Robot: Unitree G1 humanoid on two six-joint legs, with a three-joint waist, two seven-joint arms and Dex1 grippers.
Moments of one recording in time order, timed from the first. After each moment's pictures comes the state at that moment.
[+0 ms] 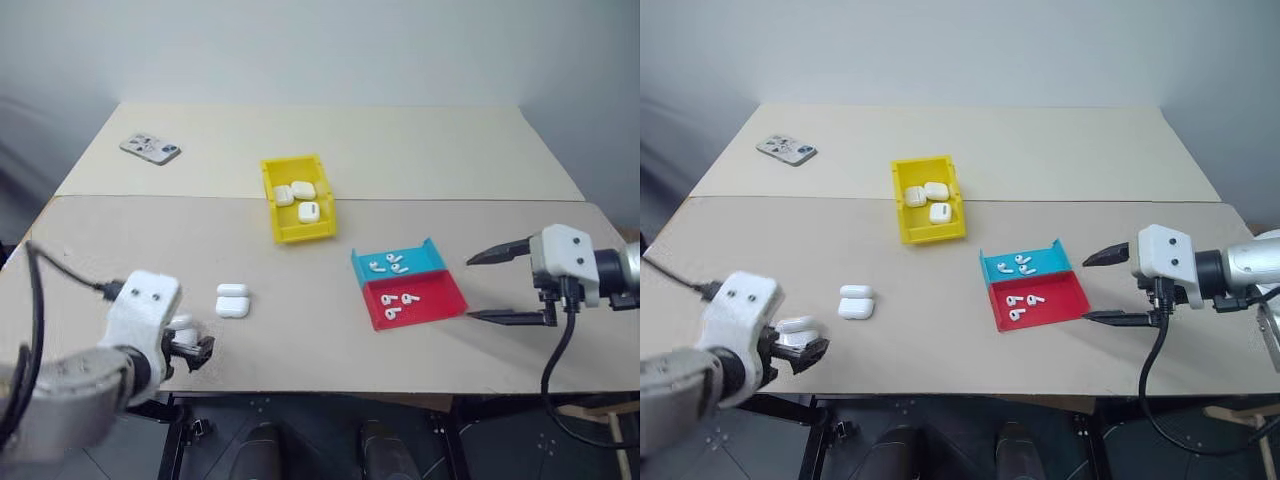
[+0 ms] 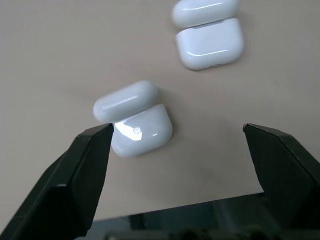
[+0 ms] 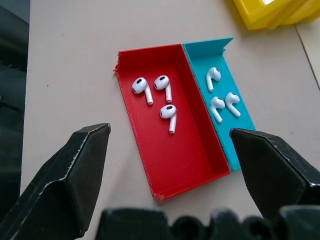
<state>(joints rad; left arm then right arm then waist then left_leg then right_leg) 0.48 1.56 0.36 -0.98 -1.97 0.47 0.99 -0.33 -1.13 -0.11 -0.09 0.40 0.17 1.40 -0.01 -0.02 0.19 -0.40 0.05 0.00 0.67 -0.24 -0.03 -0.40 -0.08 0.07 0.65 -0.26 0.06</state>
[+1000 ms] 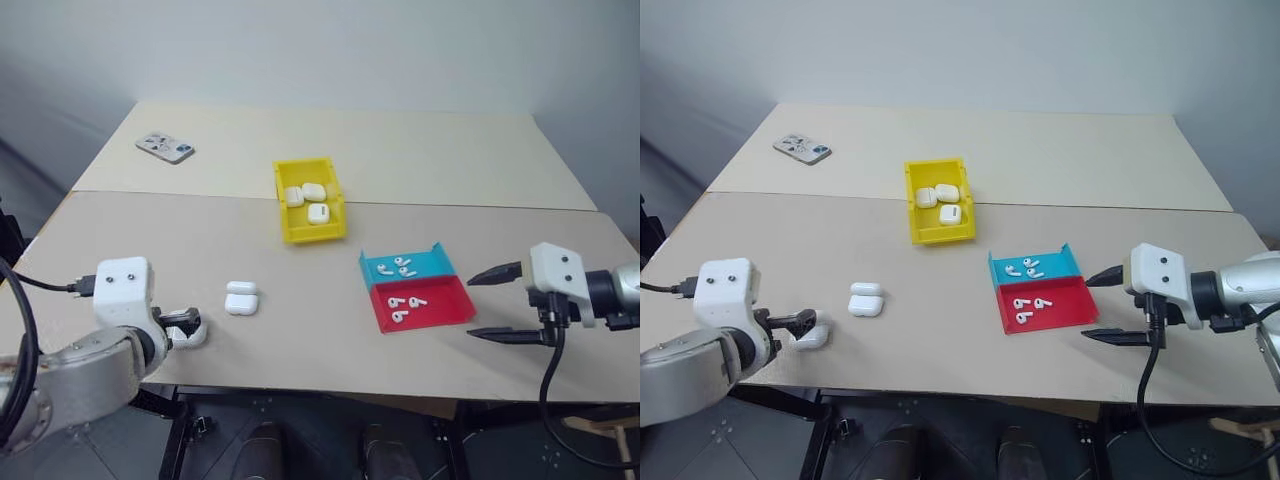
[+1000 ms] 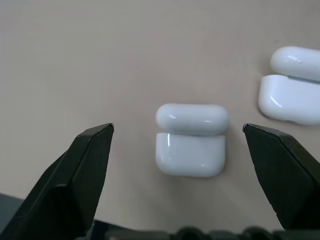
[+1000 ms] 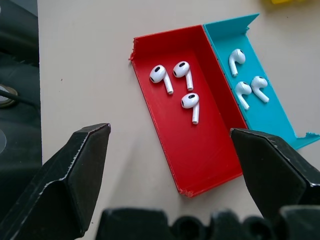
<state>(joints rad) 0.08 1.42 0.01 -0.75 -1.97 0.48 1.05 -0.17 -1.15 -0.18 -0.20 0.38 0.27 1.35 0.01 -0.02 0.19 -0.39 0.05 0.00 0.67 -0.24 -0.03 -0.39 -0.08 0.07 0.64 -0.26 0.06</state>
